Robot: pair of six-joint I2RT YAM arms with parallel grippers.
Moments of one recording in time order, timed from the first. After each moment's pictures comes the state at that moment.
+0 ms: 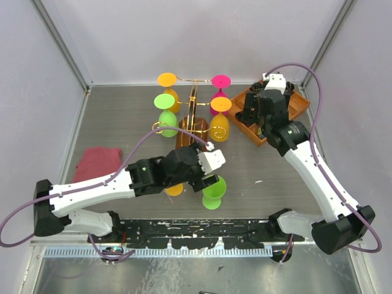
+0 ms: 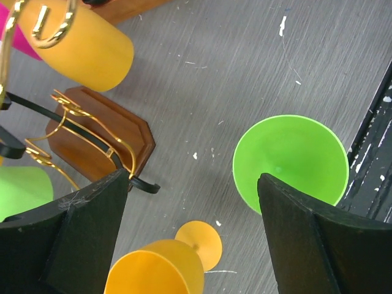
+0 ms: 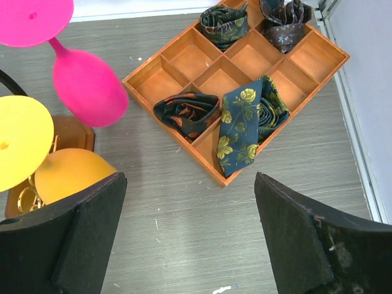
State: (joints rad) left arm -1.25 1.25 1.14 -0.42 -0.25 0.19; right arm 0.41 1.20 1.30 -0.57 0.48 0.22
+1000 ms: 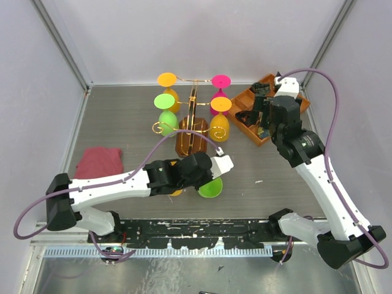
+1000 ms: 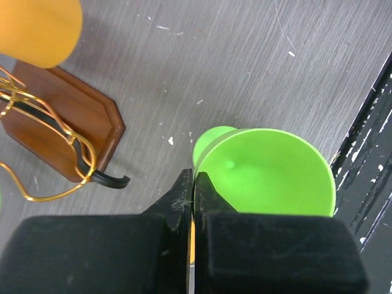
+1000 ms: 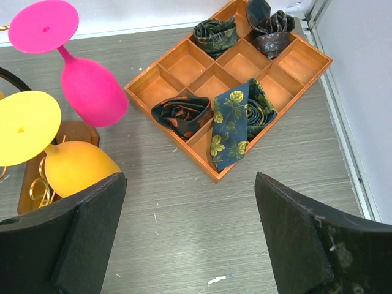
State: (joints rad) left arm -1.27 1.42 1.15 -0.44 -0.25 0.11; right arm 0.41 1.07 1.29 -0.63 0.48 0.23
